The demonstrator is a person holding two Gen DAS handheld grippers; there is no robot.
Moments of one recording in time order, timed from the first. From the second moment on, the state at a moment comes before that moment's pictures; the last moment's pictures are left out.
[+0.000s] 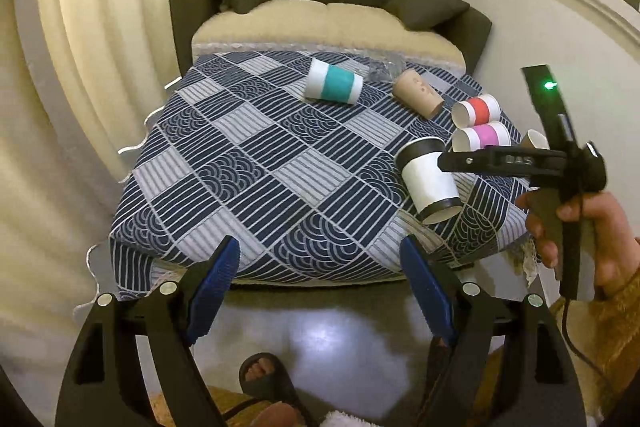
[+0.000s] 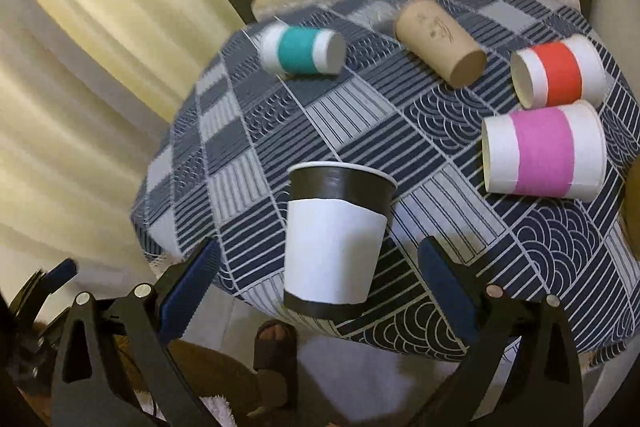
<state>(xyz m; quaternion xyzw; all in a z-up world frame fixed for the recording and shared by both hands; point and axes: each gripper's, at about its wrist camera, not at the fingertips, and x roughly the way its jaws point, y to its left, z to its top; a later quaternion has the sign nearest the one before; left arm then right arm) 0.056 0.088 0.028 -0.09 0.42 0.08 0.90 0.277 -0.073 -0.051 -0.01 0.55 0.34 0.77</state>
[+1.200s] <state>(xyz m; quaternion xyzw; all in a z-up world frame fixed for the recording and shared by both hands) -0.020 0.114 -0.008 -0.15 0.42 0.09 0.89 0.308 -0.002 -0.081 -0.14 0.63 0.21 0.73</state>
